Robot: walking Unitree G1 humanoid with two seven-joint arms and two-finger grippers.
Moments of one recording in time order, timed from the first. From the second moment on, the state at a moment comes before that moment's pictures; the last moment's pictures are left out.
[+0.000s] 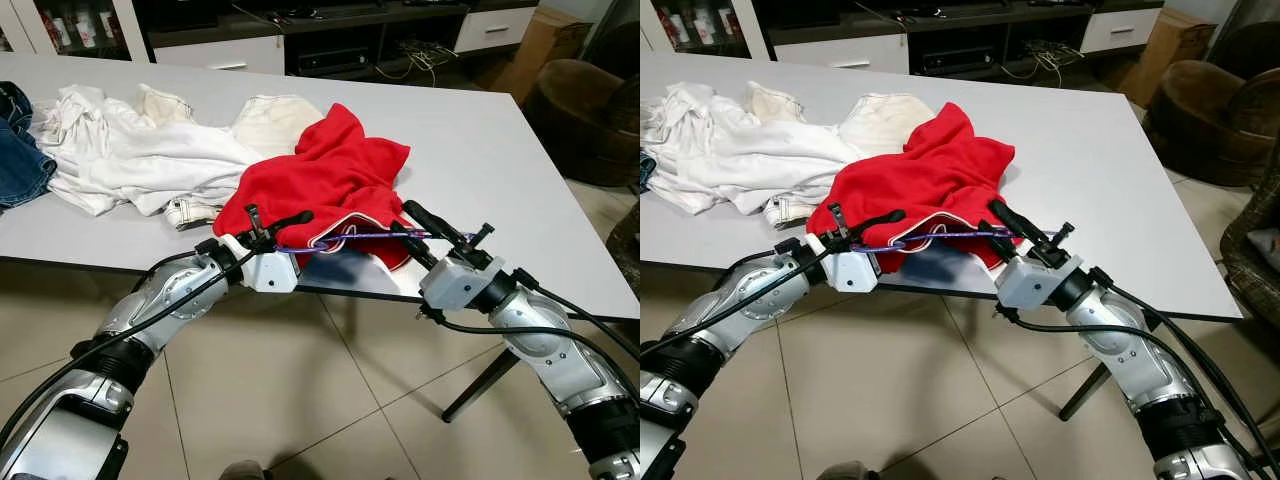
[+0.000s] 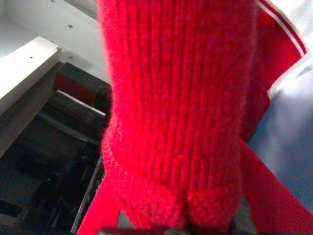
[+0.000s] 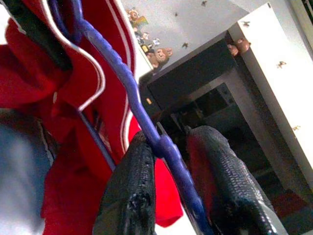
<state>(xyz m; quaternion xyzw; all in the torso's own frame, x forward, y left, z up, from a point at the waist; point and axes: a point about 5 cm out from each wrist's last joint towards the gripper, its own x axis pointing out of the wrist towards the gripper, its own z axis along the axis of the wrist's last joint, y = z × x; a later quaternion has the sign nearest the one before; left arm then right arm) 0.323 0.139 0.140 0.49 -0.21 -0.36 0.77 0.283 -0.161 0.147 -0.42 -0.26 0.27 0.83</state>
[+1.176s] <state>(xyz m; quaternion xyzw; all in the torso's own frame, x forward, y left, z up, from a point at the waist) 0.340 0.166 0.148 0.45 -0.17 -0.26 0.84 0.291 -0.227 0.127 -0.12 -0.09 0.12 0.98</state>
